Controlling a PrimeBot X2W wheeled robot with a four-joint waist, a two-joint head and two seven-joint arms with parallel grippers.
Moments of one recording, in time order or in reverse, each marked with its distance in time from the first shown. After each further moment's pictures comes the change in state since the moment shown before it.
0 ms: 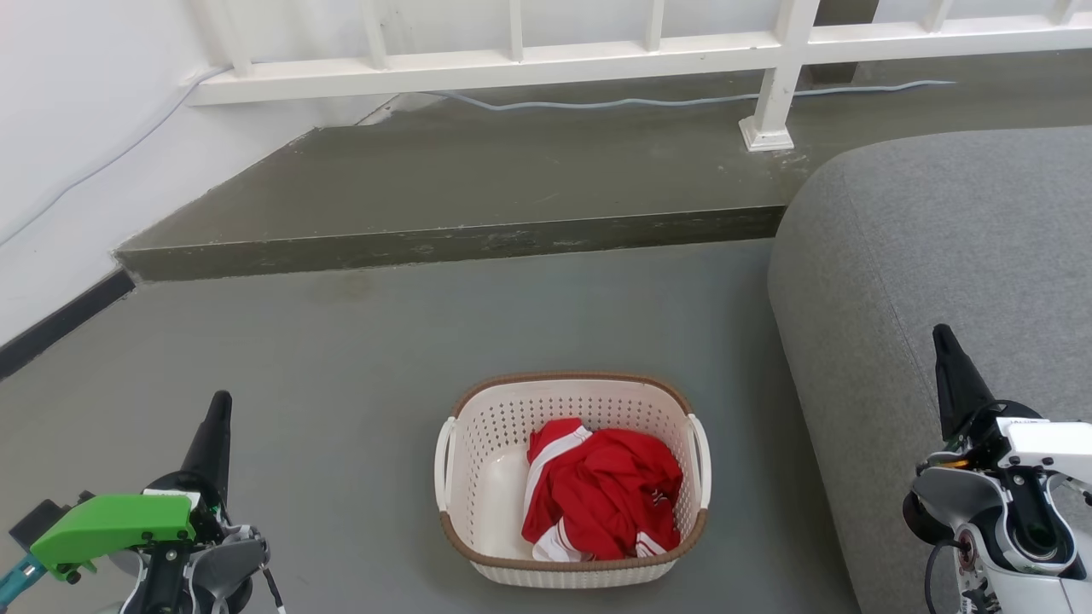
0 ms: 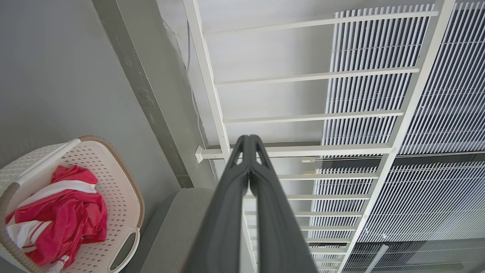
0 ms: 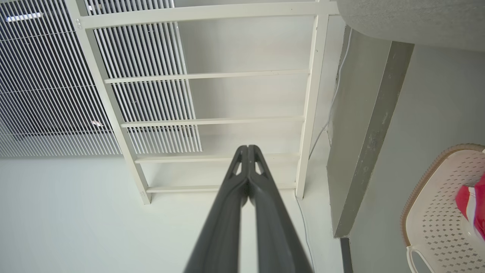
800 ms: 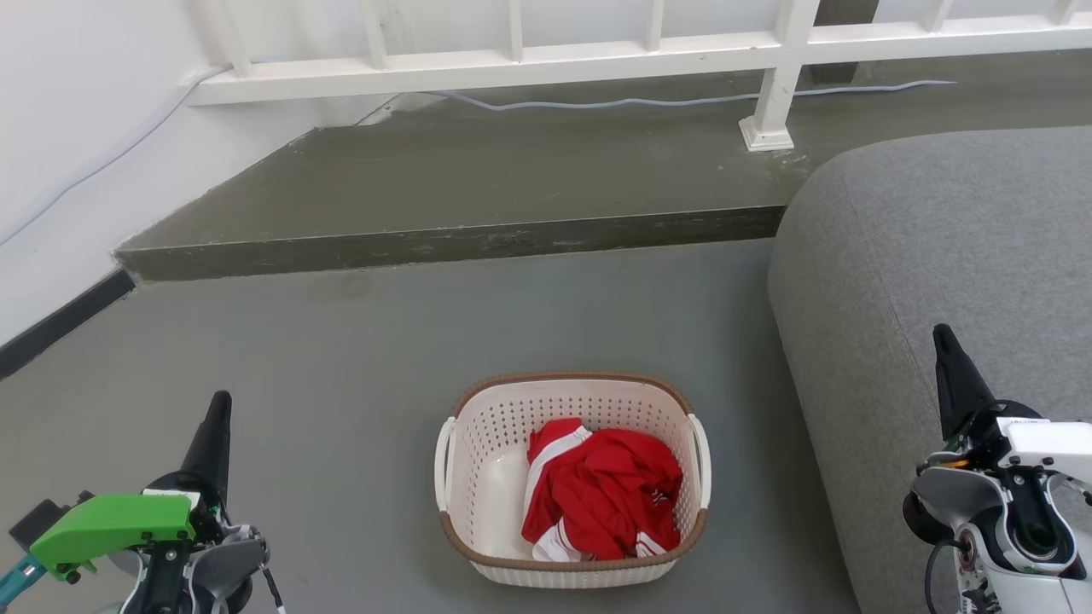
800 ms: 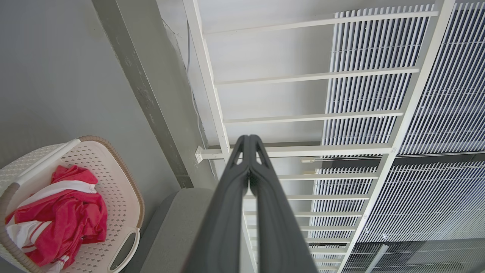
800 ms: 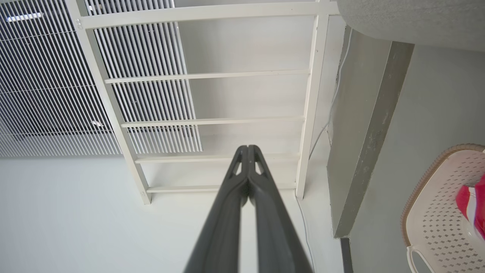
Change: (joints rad) left arm 0.000 0.000 0.000 0.000 0.000 0.000 0.000; right arm 0.000 0.000 -0.001 -0.001 0.000 0.000 0.000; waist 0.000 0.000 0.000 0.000
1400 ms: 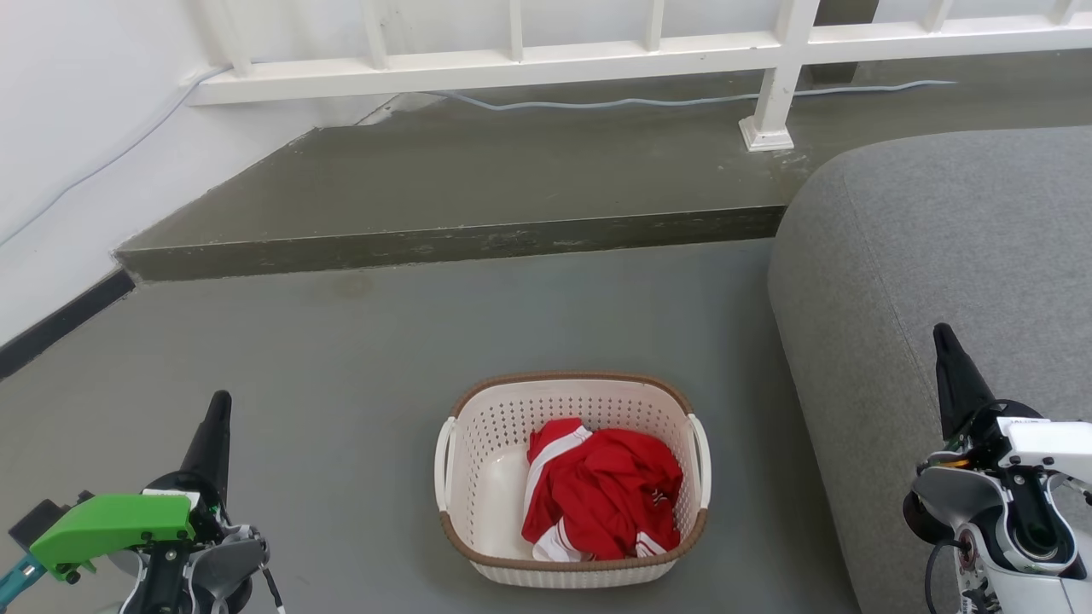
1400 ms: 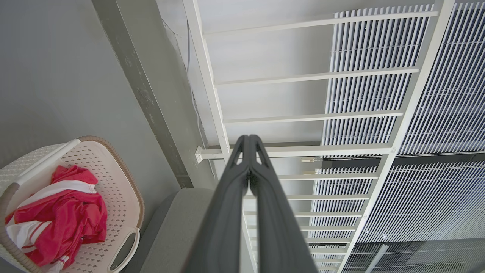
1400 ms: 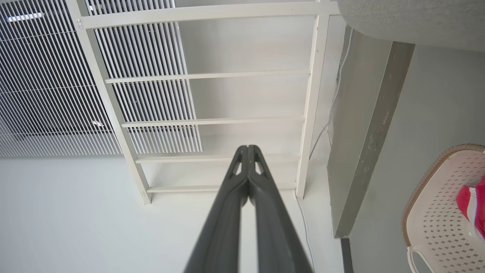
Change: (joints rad) left arm 0.000 0.000 0.000 -0.001 0.000 0.000 0.000; right arm 0.000 0.000 0.000 -0.002 0.000 0.000 0.000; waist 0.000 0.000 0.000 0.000
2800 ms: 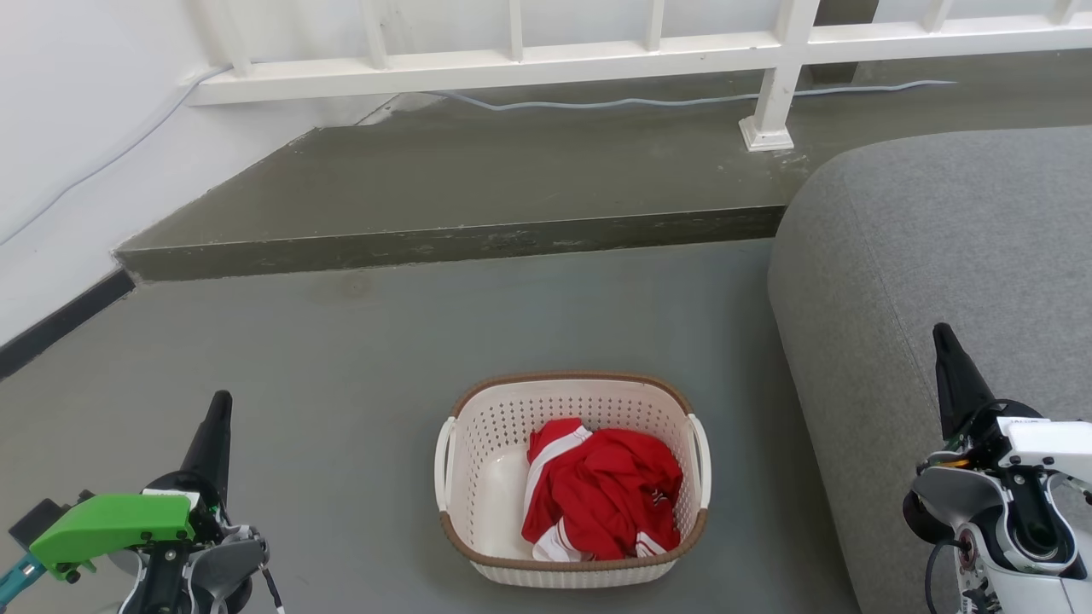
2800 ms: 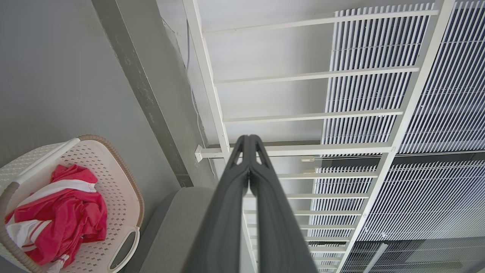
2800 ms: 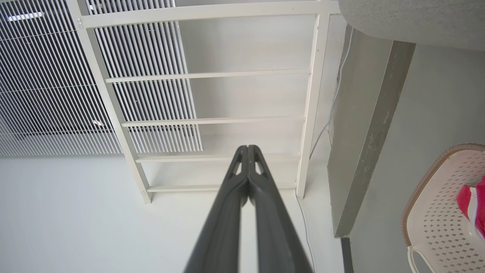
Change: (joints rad) left arm 0.000 0.000 0.002 -0.001 0.000 0.000 0.007; right arm 0.000 0.000 0.000 -0.002 0.000 0.000 0.003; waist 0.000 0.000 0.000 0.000
